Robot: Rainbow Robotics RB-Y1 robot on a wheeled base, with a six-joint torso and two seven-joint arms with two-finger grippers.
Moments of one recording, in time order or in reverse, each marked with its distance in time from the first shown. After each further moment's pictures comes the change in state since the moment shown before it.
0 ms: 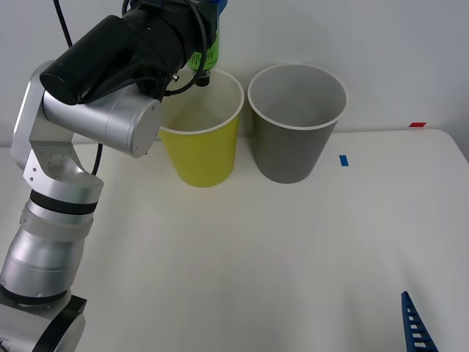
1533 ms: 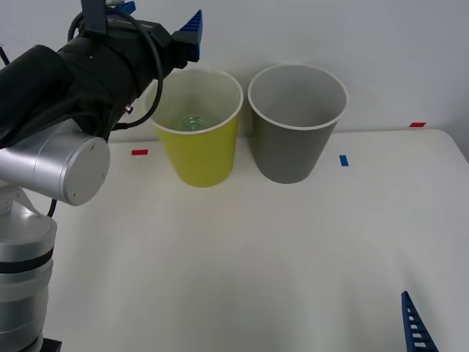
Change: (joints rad) right arm 0.000 0.000 0.000 0.000 0.000 0.000 0.000; left arm 0.218 0.027 0.078 -0.335 0.048 0.196 -0.003
